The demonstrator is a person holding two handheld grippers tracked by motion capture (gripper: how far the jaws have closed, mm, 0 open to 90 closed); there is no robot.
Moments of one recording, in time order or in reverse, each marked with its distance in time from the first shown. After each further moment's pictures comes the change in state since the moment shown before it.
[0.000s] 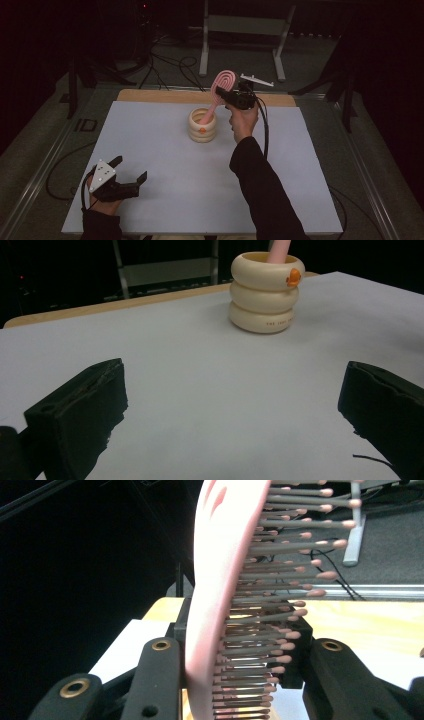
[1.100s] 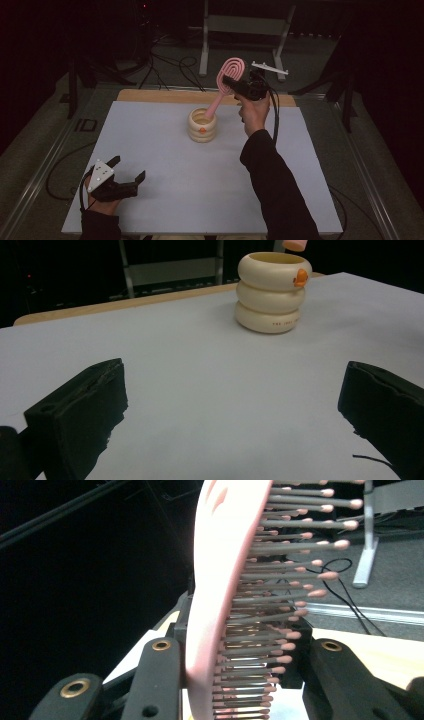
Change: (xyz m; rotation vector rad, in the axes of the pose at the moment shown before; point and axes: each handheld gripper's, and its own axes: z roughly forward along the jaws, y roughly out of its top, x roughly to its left) left arm 0.002 0.000 -0.002 0.000 0.017 -0.007; right arm 0.007 0.041 -0.034 -0.029 0.056 -0.051
